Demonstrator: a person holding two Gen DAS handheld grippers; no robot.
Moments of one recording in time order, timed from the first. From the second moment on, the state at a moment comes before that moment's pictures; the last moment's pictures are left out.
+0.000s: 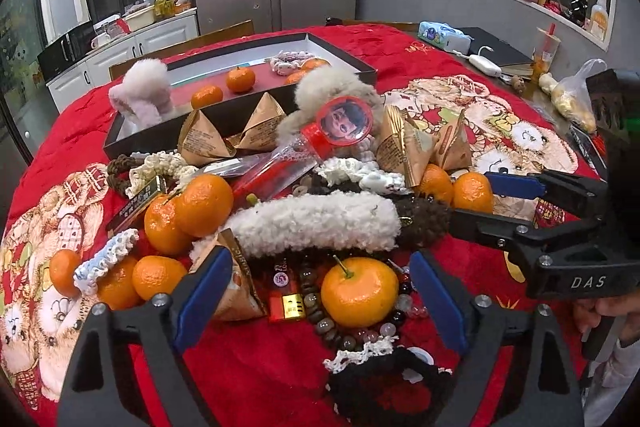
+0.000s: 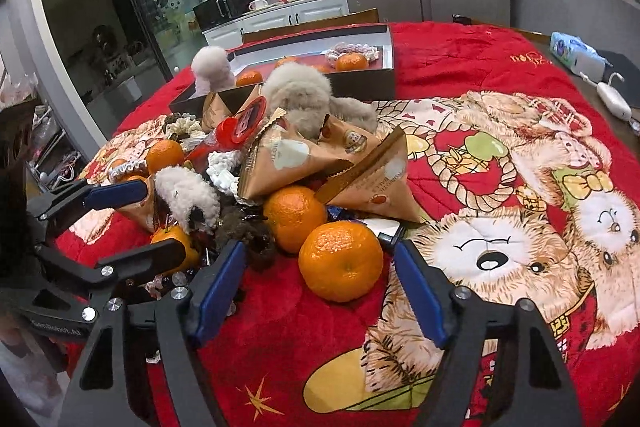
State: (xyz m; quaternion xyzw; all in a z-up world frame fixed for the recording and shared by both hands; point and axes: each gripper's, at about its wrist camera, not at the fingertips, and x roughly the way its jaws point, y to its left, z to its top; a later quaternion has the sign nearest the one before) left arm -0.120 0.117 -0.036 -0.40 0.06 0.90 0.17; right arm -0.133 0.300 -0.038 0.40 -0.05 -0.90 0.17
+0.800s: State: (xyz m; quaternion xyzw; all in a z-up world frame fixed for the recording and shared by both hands) left arm -0.105 0.107 -0.042 -0.42 0.01 0.88 0.22; right arm -0.131 0.302 -0.040 0.41 -0.05 -0.90 0.16
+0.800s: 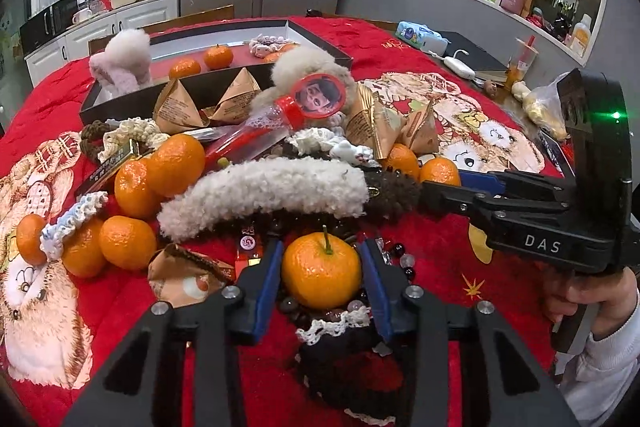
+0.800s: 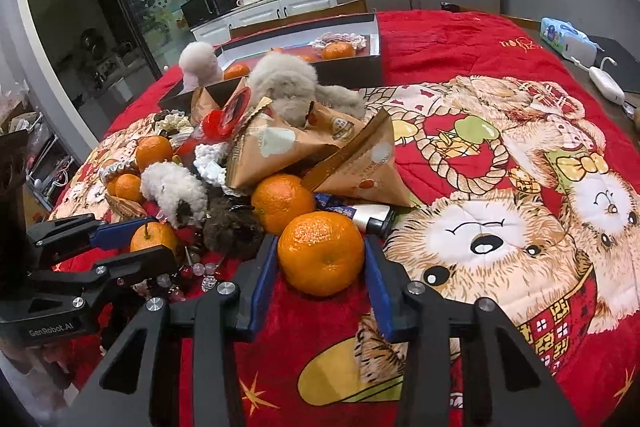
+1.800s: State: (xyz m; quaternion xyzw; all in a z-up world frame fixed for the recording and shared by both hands) left arm -0.082 0.036 0.028 -0.34 -0.01 0.93 0.16; right arm -0.118 0.242 0.025 0.35 -0.03 -0.92 0.20
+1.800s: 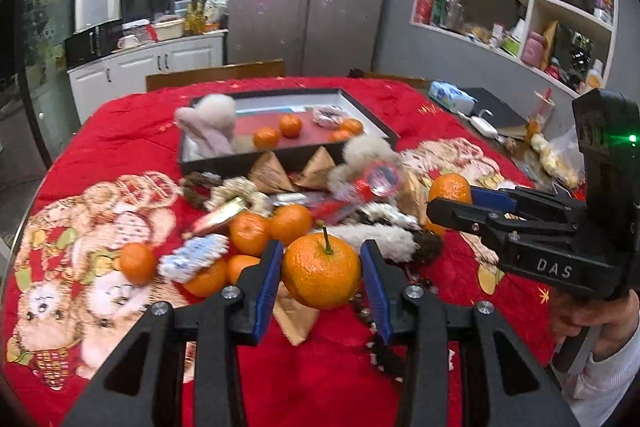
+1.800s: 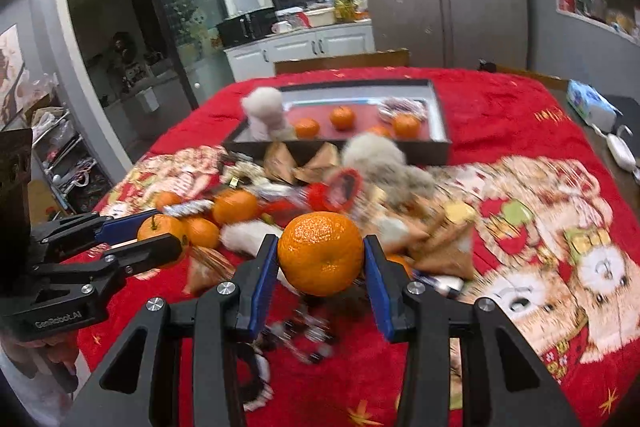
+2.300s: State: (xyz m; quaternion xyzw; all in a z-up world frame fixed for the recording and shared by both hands) left arm -0.113 0.003 0.040 -0.34 -0.02 0.93 0.14; right arm -0.134 0.184 0.049 0.33 0.01 -0.91 0.24
